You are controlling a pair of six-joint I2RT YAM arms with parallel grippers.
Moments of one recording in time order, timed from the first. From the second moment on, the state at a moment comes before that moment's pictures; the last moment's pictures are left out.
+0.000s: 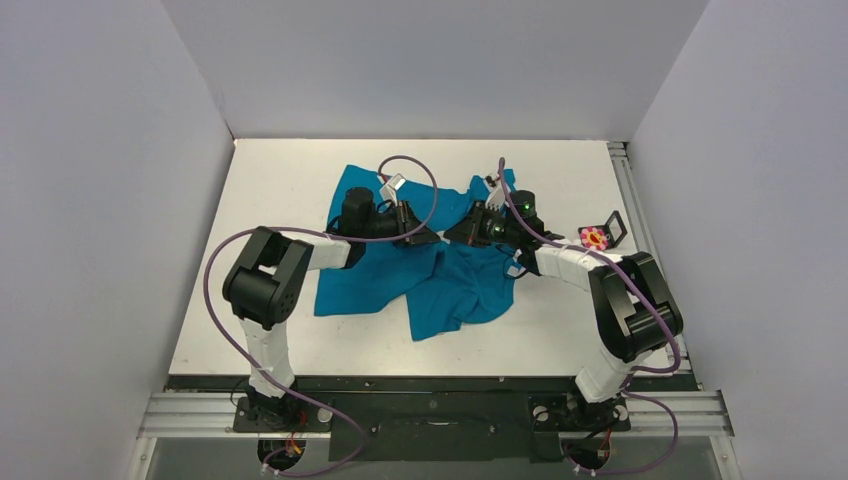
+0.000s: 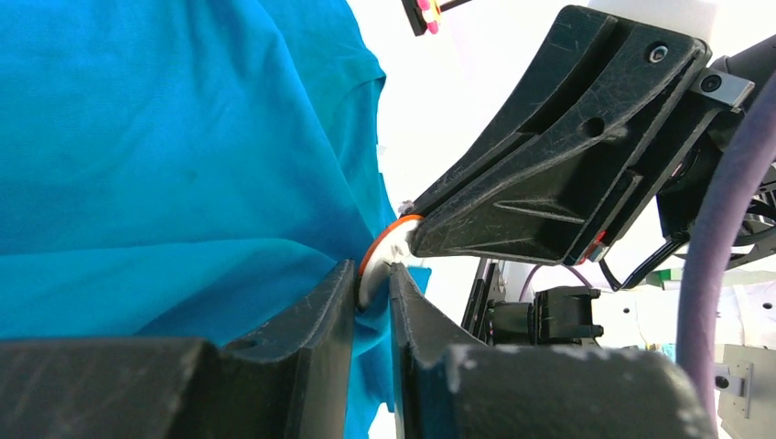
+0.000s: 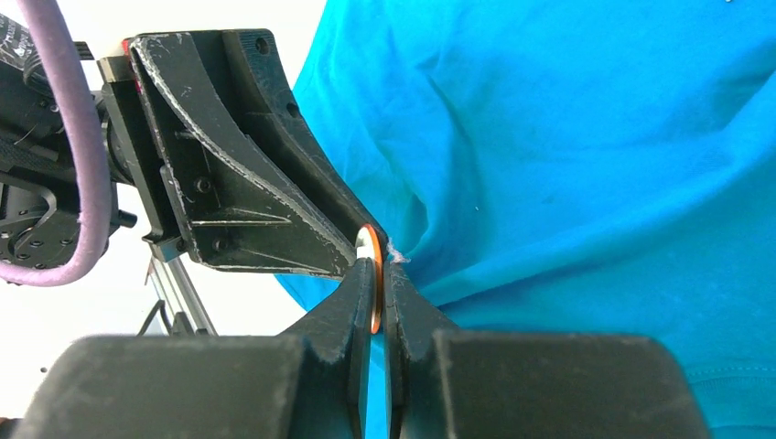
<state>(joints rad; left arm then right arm) -0.43 1.95 1.01 0.61 0.79 -0.86 0.39 1.67 0.88 0.35 -0.57 0.63</state>
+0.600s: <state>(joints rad) -0.36 1.96 0.95 0.78 0.82 -0.96 0.38 1.64 0.90 0.20 -0.51 0.39</state>
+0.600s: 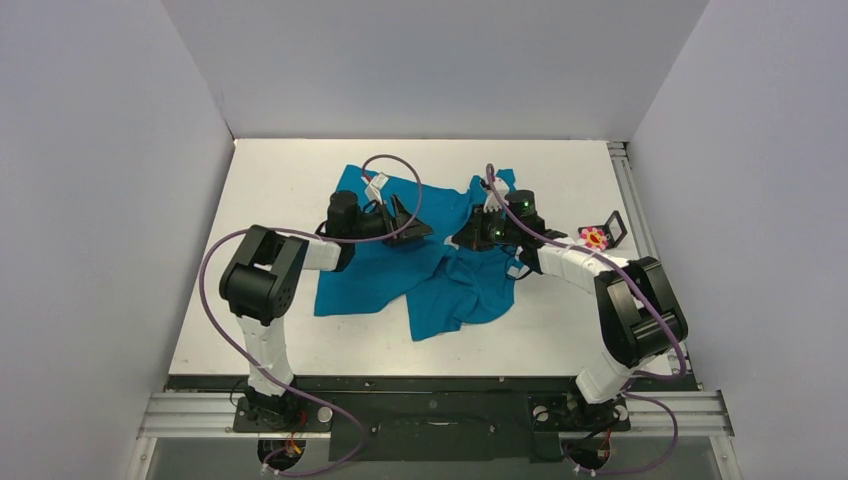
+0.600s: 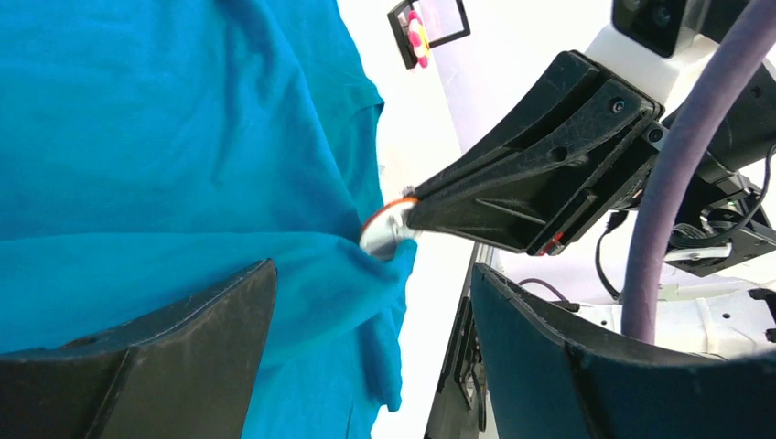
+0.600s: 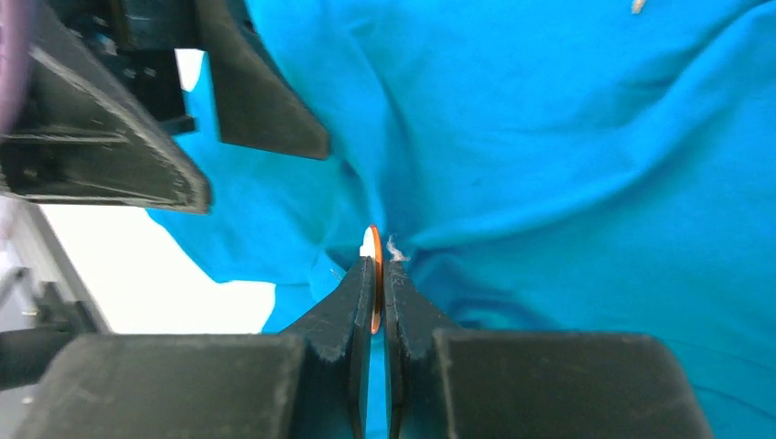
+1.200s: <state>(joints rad) -0.31 1.84 0.92 0.56 0.79 -0.74 0.44 1.64 0.96 -0.09 -0.21 -0.10</state>
